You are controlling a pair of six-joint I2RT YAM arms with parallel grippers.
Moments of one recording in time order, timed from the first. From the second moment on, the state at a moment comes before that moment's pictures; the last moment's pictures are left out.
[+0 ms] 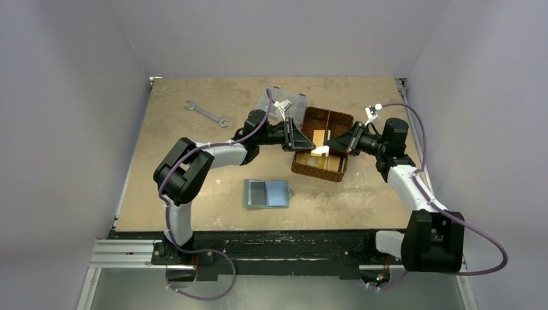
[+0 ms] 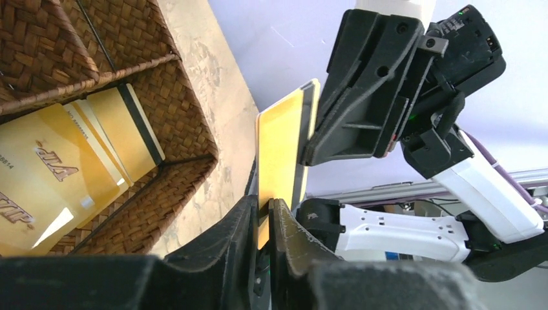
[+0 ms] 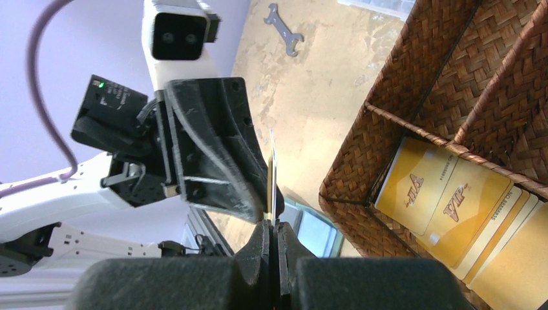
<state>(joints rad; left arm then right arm) -0.64 1.92 1.13 0.67 0.77 -1.08 -0.04 1.22 0.70 0.11 -0.93 0.70</state>
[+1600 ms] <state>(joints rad) -0.58 1.97 1.05 1.17 0.83 -1.44 -0.10 1.14 0.56 0.26 -1.01 0.81</state>
